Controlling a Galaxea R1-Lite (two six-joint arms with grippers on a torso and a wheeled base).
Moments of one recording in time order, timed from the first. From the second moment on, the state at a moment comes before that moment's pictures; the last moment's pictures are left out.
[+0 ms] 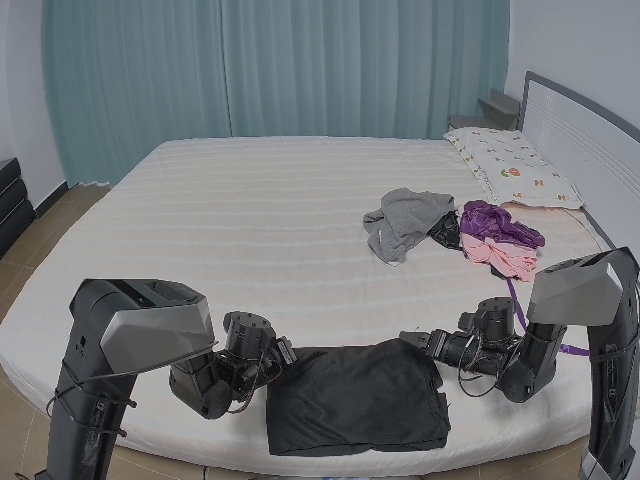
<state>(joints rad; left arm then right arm) -0.49 2.51 -0.84 -1.09 0.15 -0.72 0.32 2.43 -0.60 -1.32 0.25 0.65</state>
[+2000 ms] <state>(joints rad) -0.42 2.57 -0.95 -1.10 0.21 -0.74 0.27 2.42 -0.78 -1.04 0.25 0.65</state>
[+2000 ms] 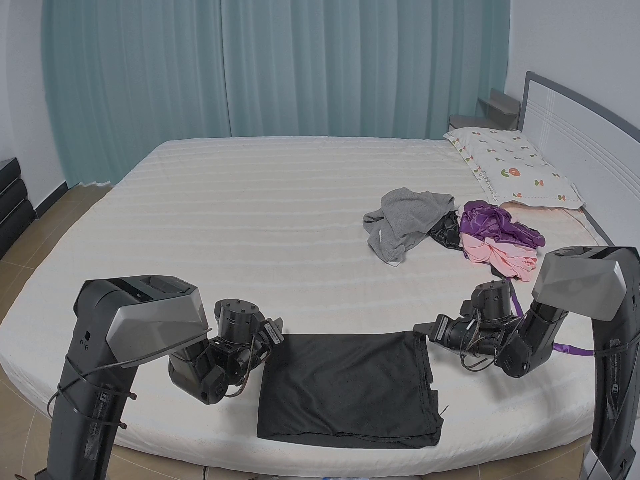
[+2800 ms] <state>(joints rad) -0.41 2.45 -0.76 -1.10 0.16 -0.82 0.41 2.27 -0.20 -1.39 0.32 0.65</state>
